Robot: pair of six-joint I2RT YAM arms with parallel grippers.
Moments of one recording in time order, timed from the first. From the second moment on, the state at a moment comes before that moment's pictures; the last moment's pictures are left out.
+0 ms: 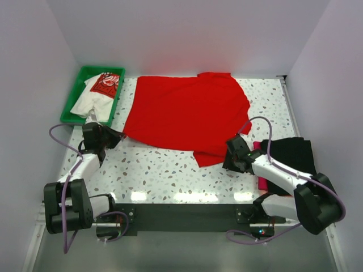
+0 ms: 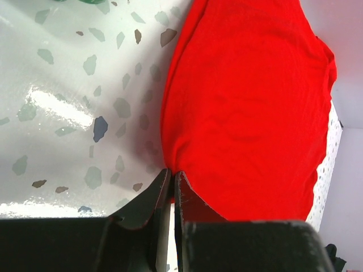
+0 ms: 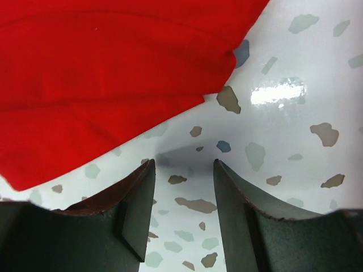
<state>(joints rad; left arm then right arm) 0.16 1.20 0.48 0.11 0.26 -0.81 0.51 1.19 0.54 -0.46 0.24 0.73</state>
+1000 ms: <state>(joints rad) 0.16 1.22 0.46 0.13 0.28 -0.80 0.57 1.34 0.60 -0.36 0.40 0.81</state>
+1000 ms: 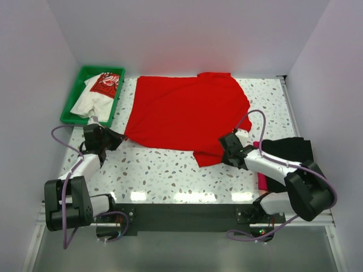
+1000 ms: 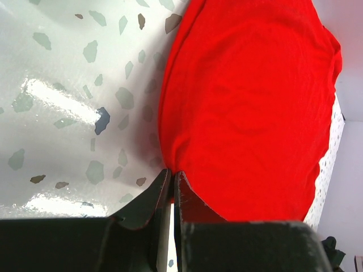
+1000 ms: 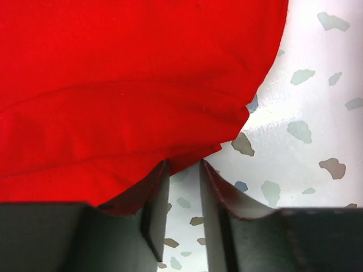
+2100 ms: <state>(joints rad) 0.16 1.10 0.35 0.11 0.23 -0.80 0.71 0.75 0.42 -0.64 0.07 0.94</state>
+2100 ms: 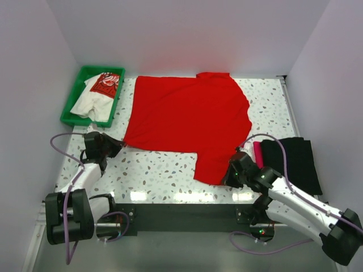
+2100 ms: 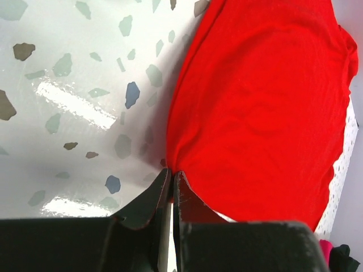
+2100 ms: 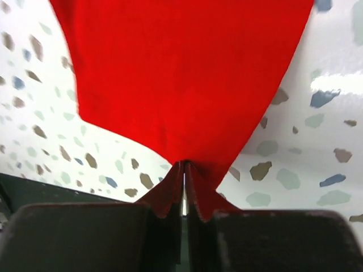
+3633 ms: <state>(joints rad) 0.16 1.05 0.30 0.10 0.11 -0.80 0.77 0.91 0.41 -0.65 0.23 1.05</state>
